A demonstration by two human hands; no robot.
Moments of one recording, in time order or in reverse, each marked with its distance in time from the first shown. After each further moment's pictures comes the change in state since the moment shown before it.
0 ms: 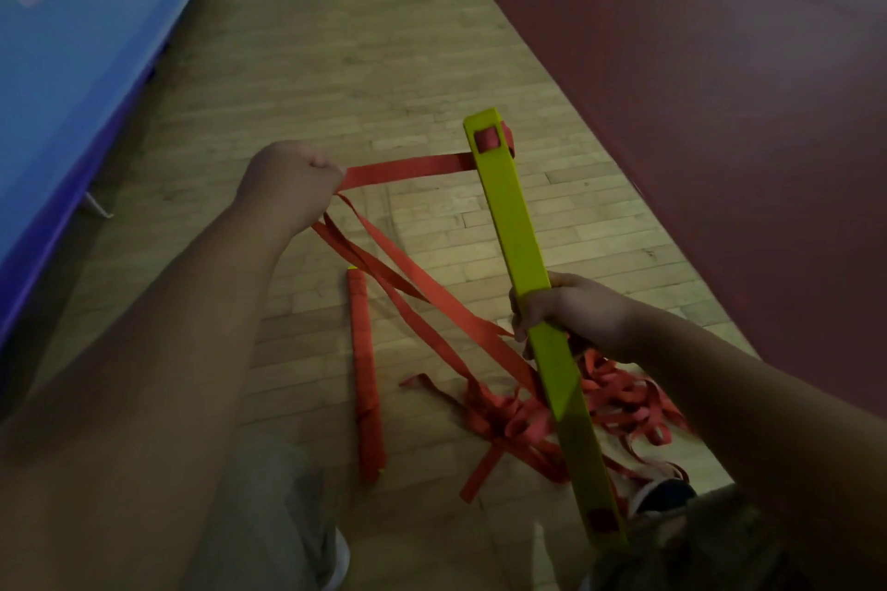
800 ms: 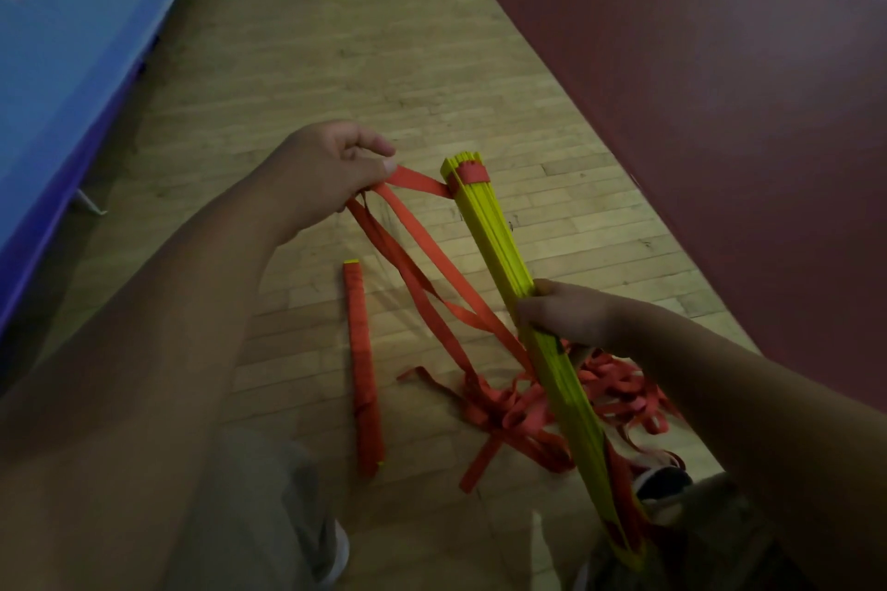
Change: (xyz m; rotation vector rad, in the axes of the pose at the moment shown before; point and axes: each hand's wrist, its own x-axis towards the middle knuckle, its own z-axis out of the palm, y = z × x) left_hand -0.010 0.019 0.004 -0.249 -0.330 0.248; right_hand 0.003 0.004 0.003 -0.348 0.003 0.098
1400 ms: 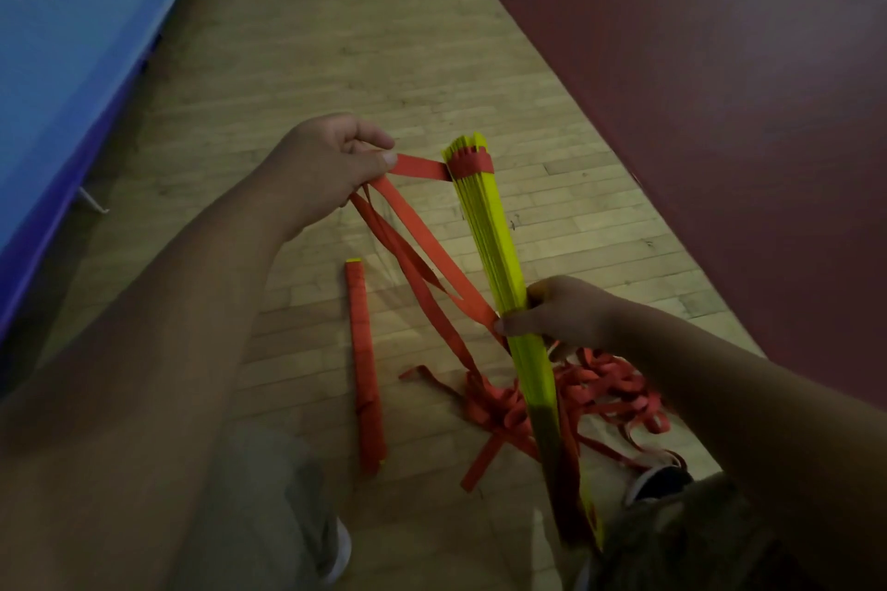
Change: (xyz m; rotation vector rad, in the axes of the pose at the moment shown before) left_hand 0.006 -0.007 -0.002 -0.060 0.030 0.005; right_hand 0.010 0.005 0.004 -0.015 0.026 -0.048
